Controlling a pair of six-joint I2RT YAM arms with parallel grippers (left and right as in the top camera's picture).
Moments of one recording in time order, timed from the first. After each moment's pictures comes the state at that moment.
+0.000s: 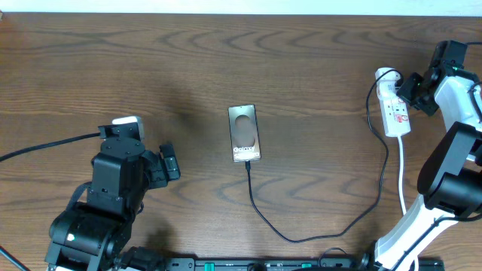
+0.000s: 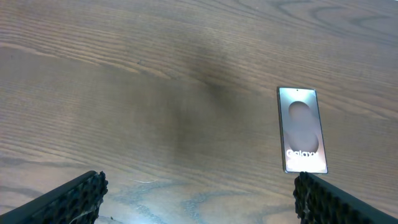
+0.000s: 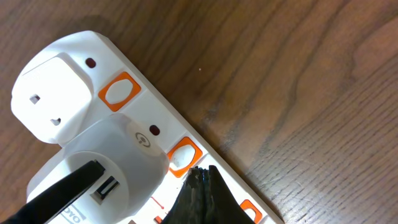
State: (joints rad) left arm -0.30 0.79 1.02 -1.02 -0.23 -0.38; right arm -0.34 2.07 1.55 -0.67 0.03 0.38
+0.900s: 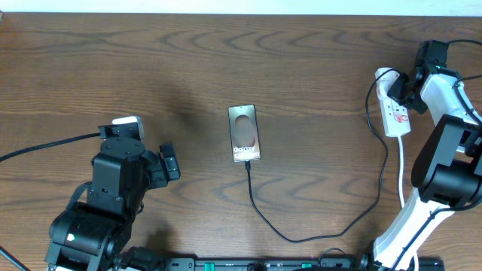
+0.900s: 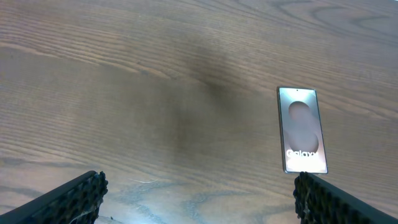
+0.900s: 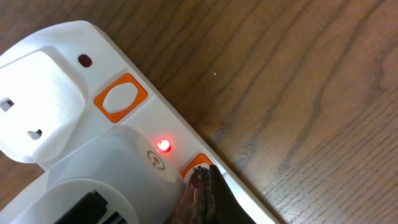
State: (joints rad) left arm -0.30 0.79 1.02 -1.02 -0.23 -0.38; right arm -0.28 2.13 1.56 -0.63 0.13 0.37
